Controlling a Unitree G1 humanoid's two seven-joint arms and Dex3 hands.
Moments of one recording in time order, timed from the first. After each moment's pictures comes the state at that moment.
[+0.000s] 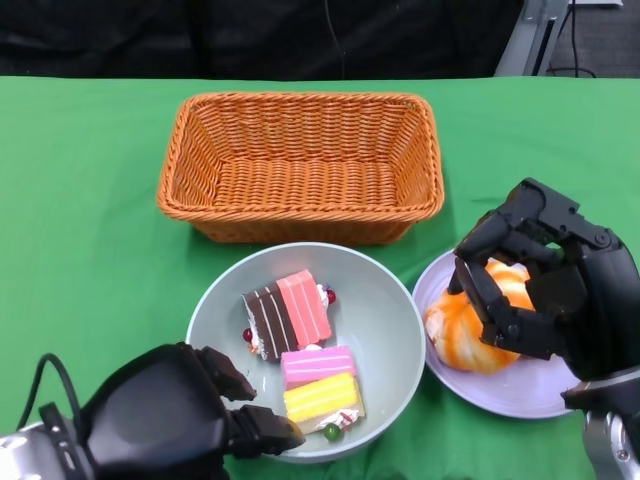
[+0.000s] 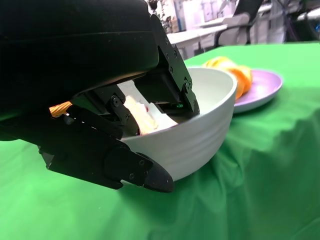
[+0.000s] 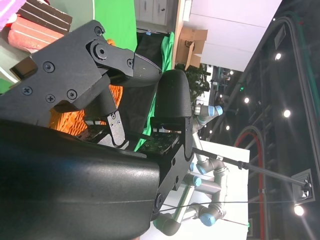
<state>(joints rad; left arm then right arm) -0.01 0.33 0.07 0.00 1.15 -1.07 -0.08 -0.06 0.01 0.05 -0.03 0.15 -0.43 0.25</state>
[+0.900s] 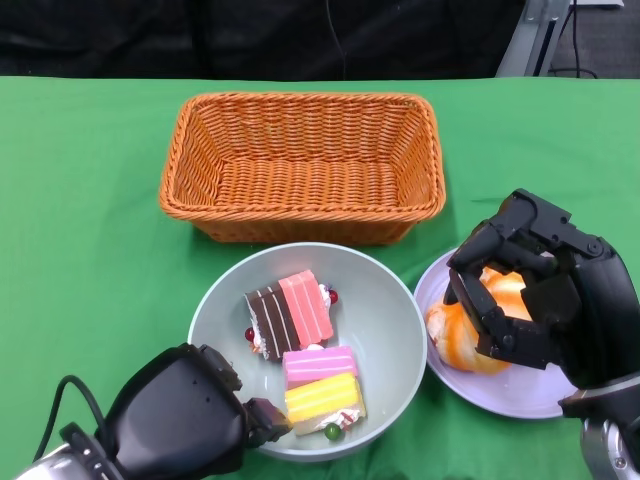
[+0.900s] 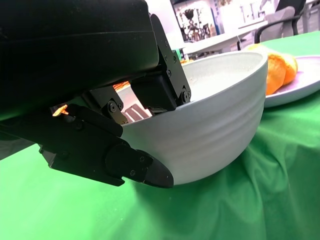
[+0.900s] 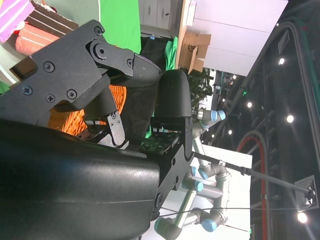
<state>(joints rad) -0.01 0.50 -0.30 -0.04 1.24 -0.55 0.26 -0.05 0.01 0.06 -0.02 0.14 -0.44 0.25</state>
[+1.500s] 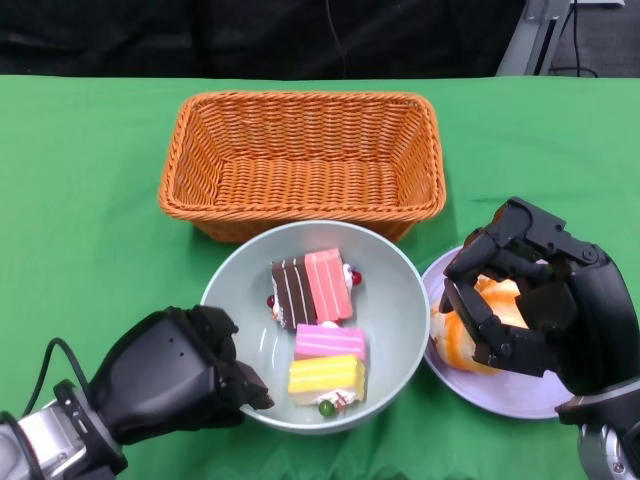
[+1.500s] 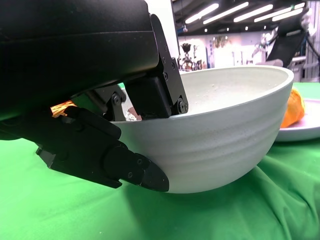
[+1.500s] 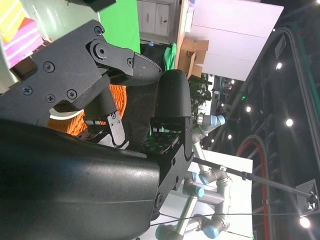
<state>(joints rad) -0.35 0.52 -0.51 0.56 1.17 -0.73 0.76 -0.04 0.02 0.07 -0.01 0.16 -0.45 0.28</state>
